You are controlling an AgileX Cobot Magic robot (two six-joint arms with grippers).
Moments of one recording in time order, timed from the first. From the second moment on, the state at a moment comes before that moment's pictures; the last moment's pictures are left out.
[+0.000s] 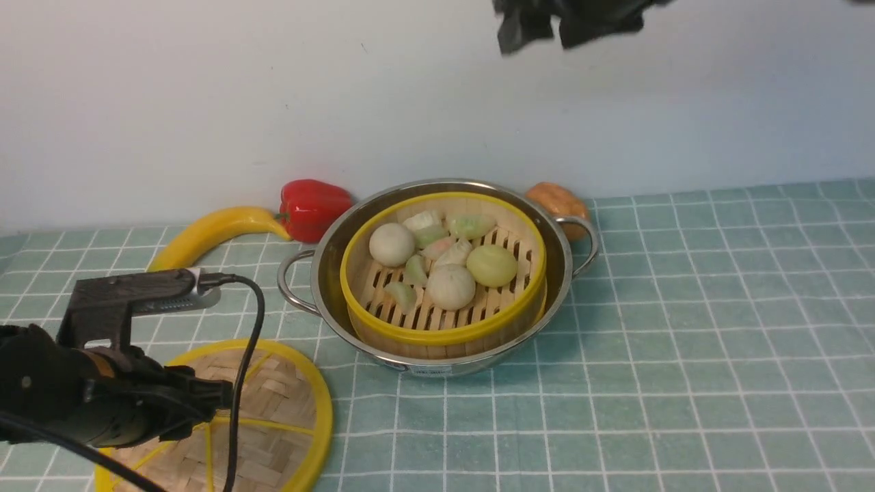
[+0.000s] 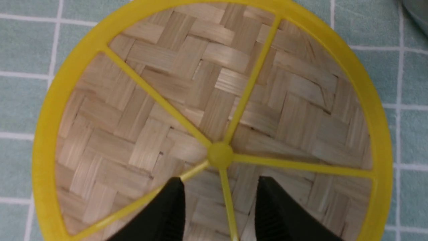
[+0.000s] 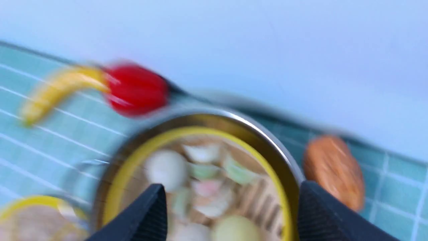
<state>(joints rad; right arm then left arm) 0.43 1.99 -2.35 0.18 1.23 0.20 -0.06 1.38 -0.63 -0.04 0.41 -0.11</state>
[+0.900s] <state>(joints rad) 0.43 1.05 -1.96 -0.21 1.23 0.16 -0.06 1.39 -0.64 -0.02 0.43 -0.11</state>
